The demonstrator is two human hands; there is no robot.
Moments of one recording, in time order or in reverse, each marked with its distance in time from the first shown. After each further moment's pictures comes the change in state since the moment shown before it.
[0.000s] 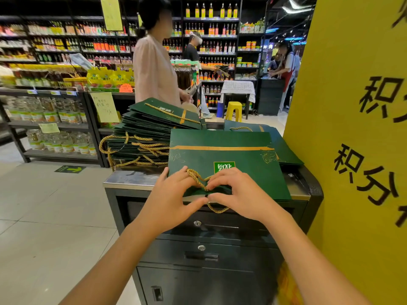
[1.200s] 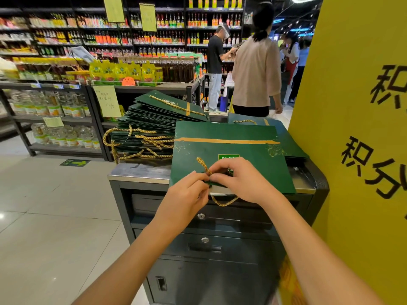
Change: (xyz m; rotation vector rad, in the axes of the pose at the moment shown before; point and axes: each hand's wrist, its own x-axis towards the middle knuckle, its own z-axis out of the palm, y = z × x) left_hand -0.007 0.015 0.029 0.017 0.355 0.237; right_hand 0.018 0.001 0.001 0.188 0.013 0.056
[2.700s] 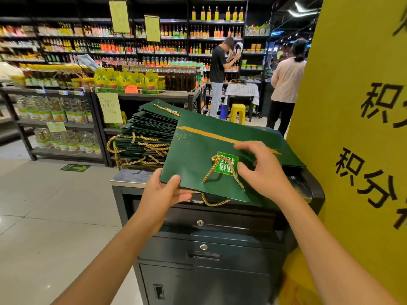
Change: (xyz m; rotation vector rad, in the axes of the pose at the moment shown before) left_hand 0.019 0.003 -0.049 -1.029 0.107 -1.136; right_hand -0.008 0.004 -0.041 -0.129 0.339 0.019
